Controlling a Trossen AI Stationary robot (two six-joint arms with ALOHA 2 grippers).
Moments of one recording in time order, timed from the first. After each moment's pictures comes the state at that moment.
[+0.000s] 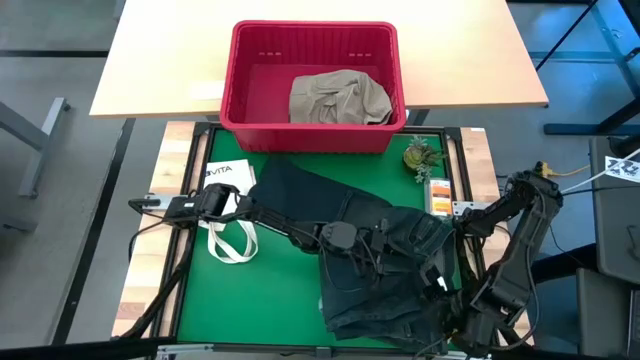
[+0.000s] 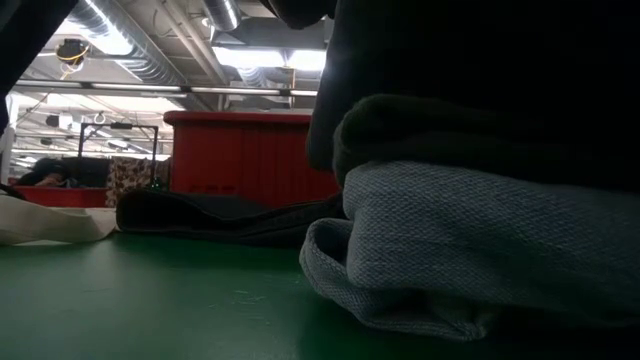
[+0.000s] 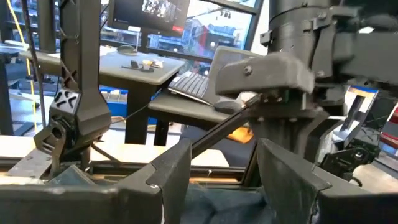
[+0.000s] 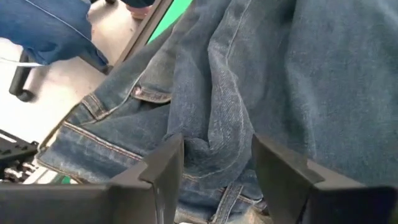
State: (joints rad) left arm -0.22 2.28 1.70 0.63 -0.01 -0.21; right arm 0.76 1.52 1.40 -1.13 0.31 0.44
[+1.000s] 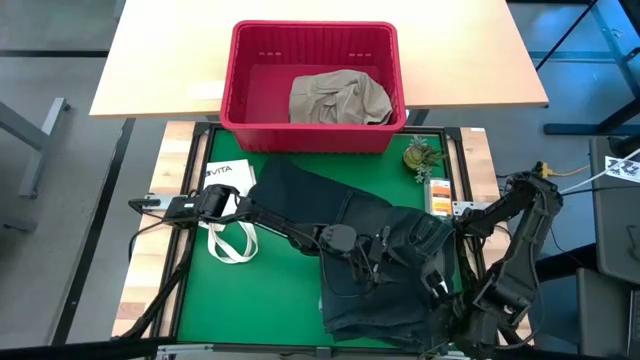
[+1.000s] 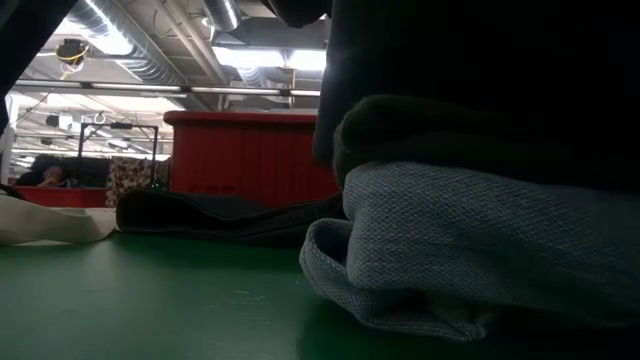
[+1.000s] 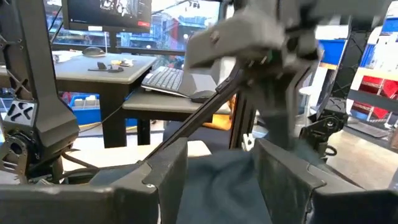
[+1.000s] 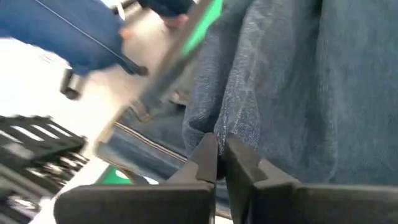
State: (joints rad) left arm -0.23 2.28 1.70 0.61 0.10 -0.09; right arm 0.76 1.53 1.49 -1.15 0.18 0.44
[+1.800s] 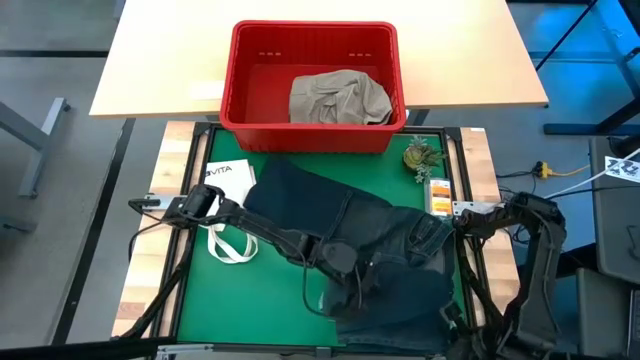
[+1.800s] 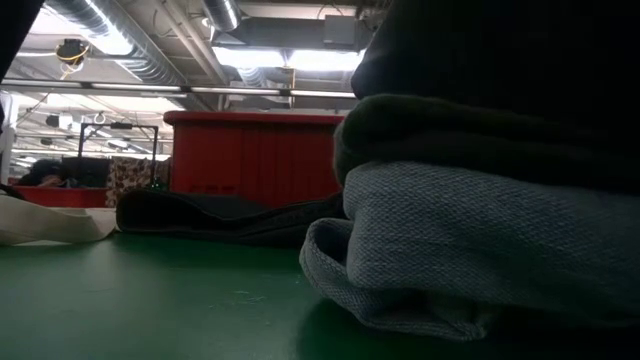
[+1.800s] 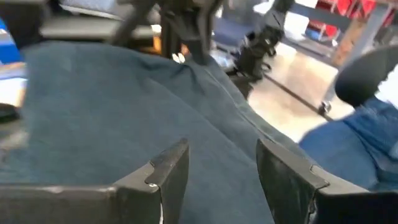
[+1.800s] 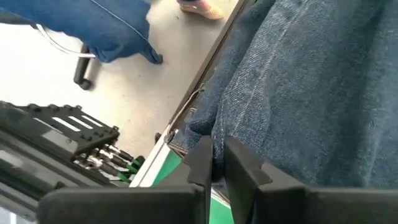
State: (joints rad) left arm -0.32 2.16 1.70 0.16 0.23 -0.04; right arm 0.96 1.70 1.57 -1.15 0.19 0.67
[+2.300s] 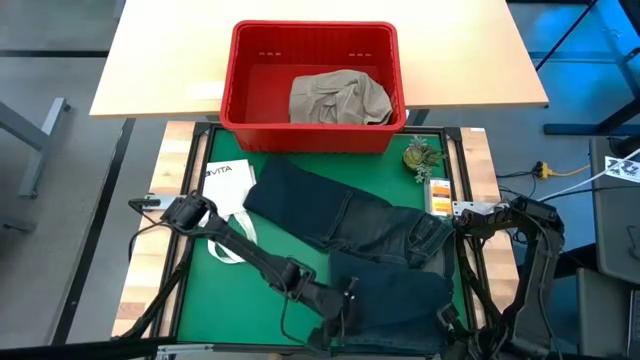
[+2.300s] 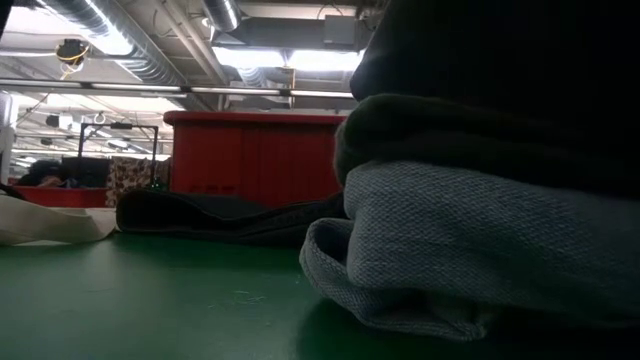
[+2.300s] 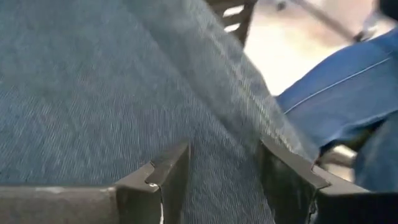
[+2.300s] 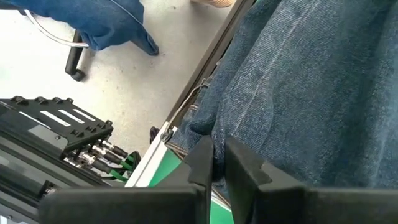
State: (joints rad) left arm -0.49 2.15 1.70 -0.15 -0.02 -0.05; right arm 0.96 1.74 1.57 -1.15 0.18 0.66
